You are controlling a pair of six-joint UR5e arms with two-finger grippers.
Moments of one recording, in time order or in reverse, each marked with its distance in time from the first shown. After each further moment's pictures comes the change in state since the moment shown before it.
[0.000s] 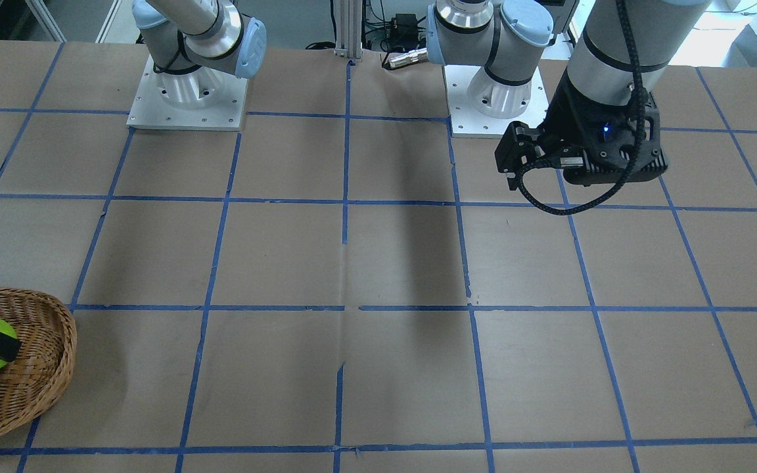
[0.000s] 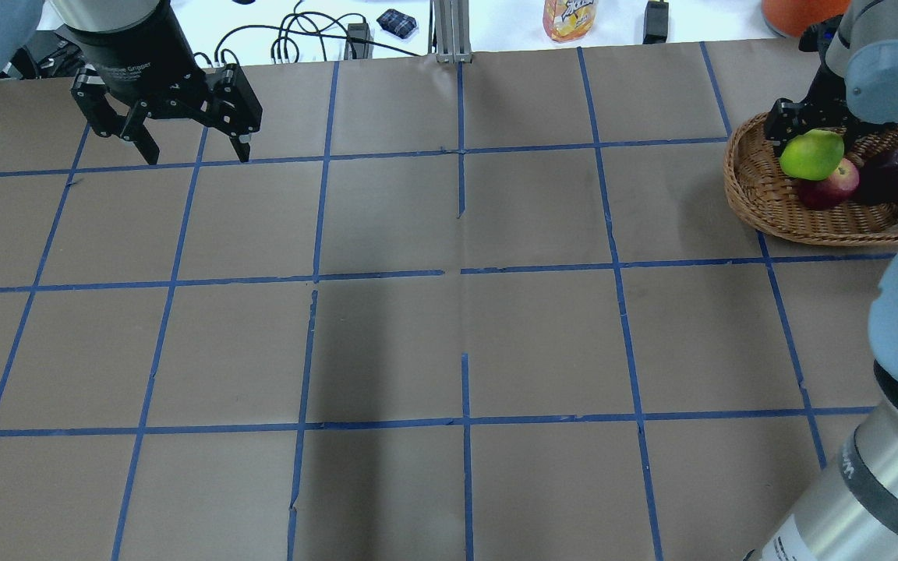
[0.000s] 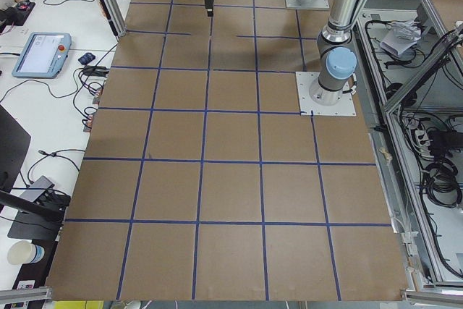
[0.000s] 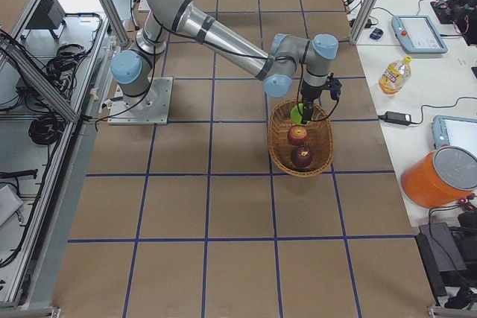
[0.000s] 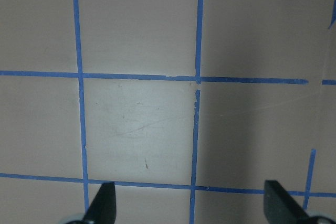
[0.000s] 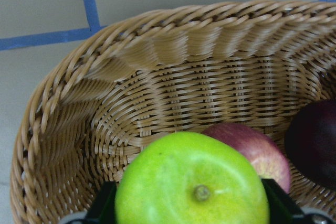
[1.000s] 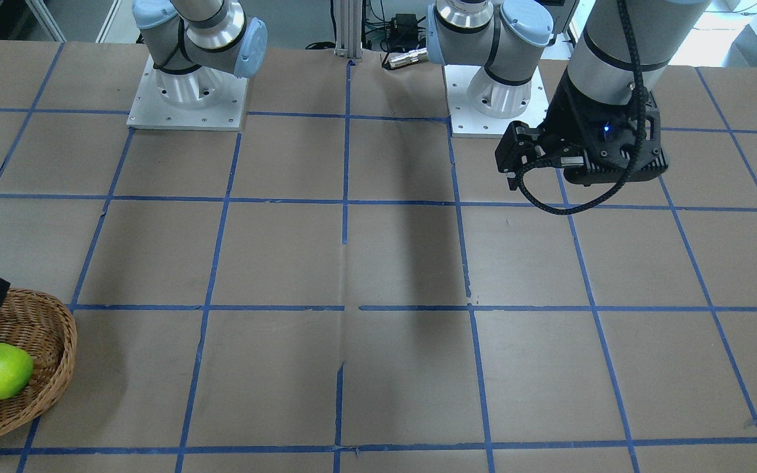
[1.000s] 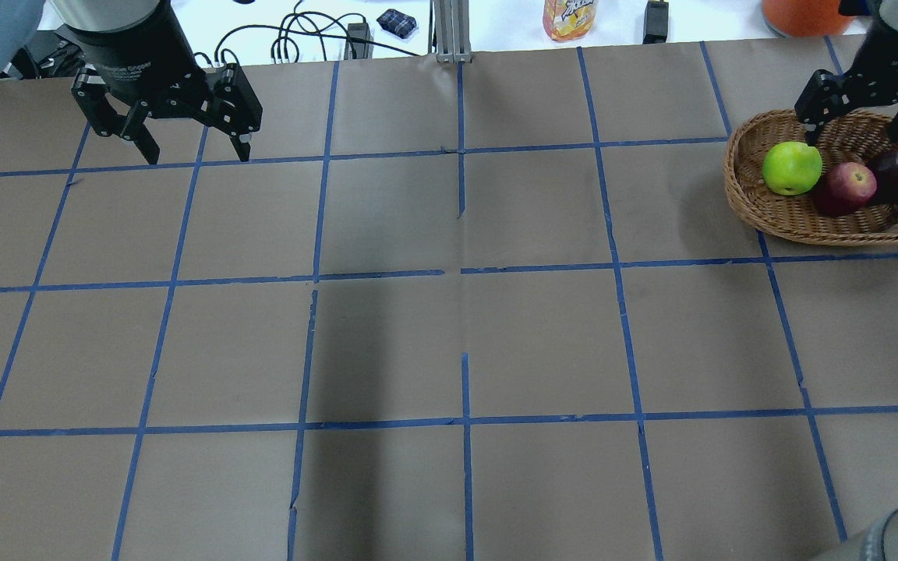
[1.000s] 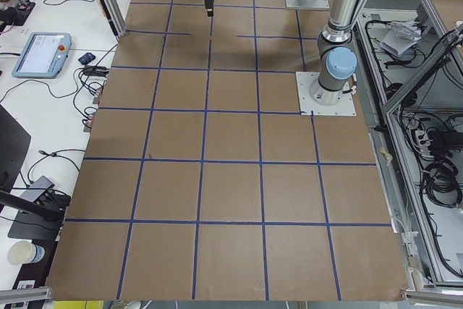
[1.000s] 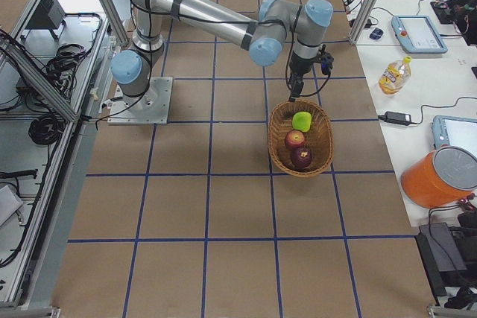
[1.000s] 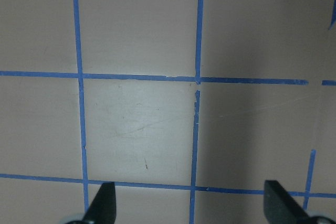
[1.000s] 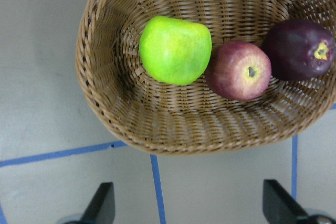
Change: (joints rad) left arm 0.000 0.000 0.000 0.002 0.000 0.000; right arm 0.012 -0.261 -0.005 0.383 -0.001 0.003
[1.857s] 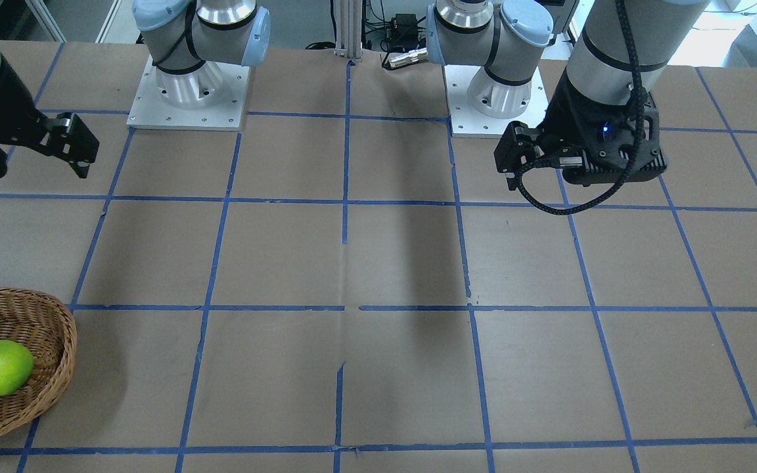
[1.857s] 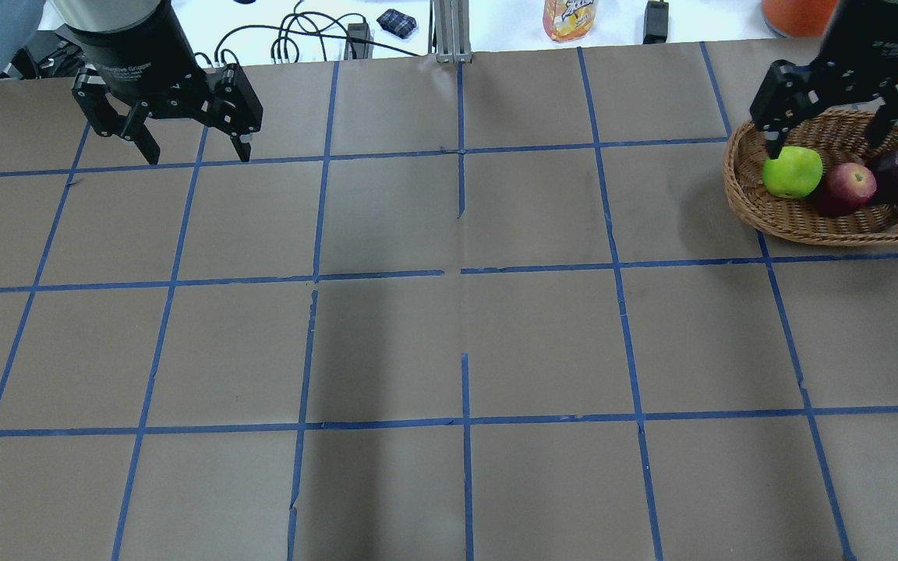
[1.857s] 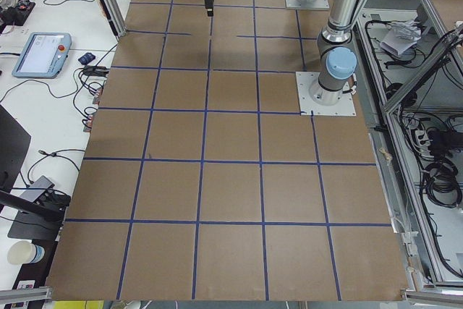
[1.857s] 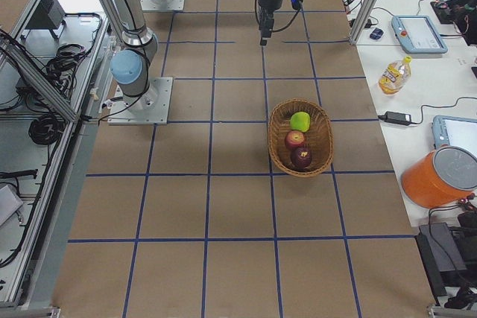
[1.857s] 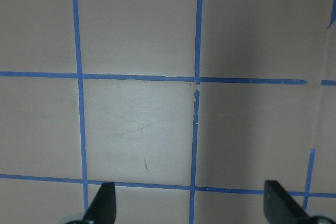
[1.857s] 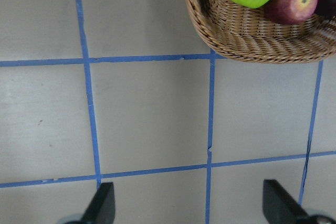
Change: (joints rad) left arm -0.001 0.000 0.000 0.001 0.000 0.000; right arm 0.235 -0.226 0.024 0.243 0.005 0.141
